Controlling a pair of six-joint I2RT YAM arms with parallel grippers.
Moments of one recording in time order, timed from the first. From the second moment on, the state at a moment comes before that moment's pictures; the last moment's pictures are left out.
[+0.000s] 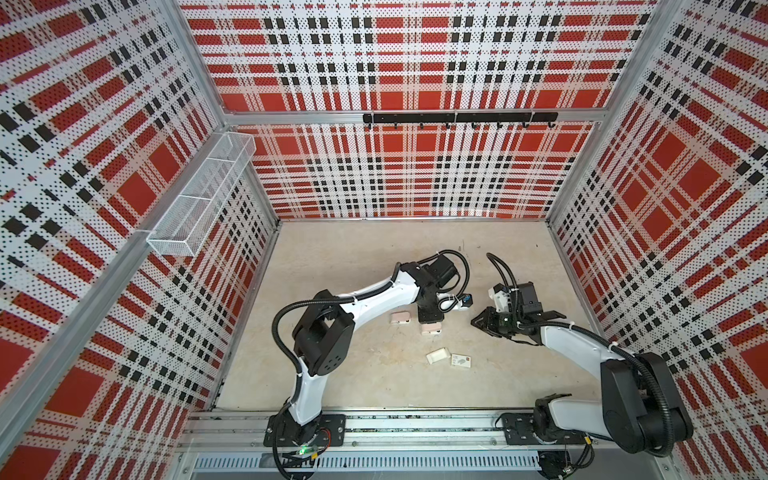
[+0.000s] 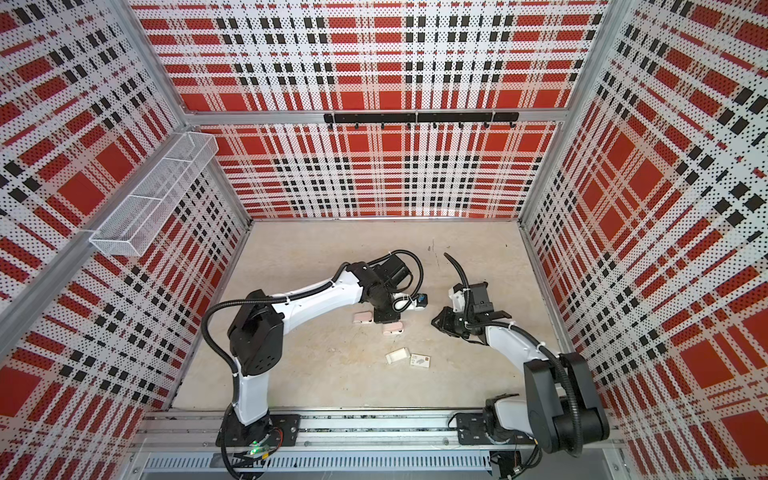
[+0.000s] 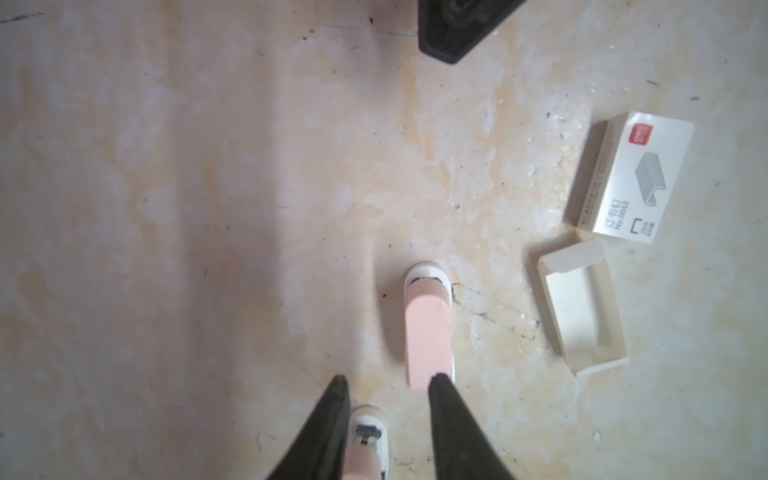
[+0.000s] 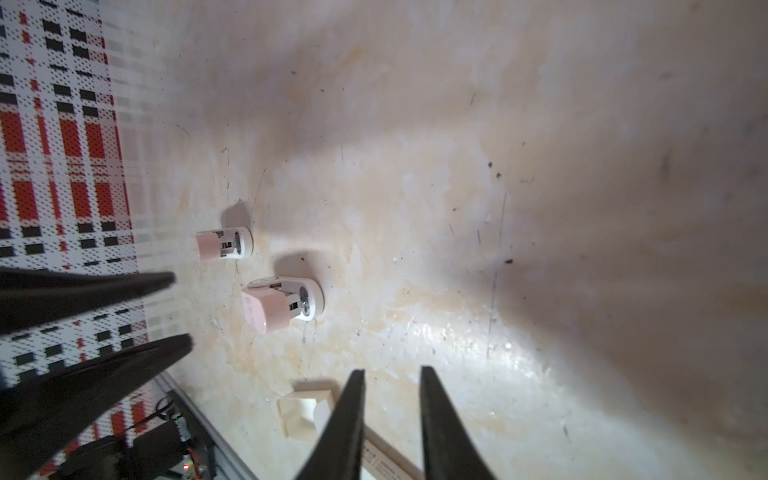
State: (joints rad) left arm -0.84 1.96 1.63 -0.90 0.10 0.70; right arm 0.19 1.30 0.58 -0.26 -0.48 0.48
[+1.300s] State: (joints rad) left arm -0.06 1.42 0.45 0.44 0.18 0.18; right arm -0.02 1.35 0.32 0.62 0.01 0.06
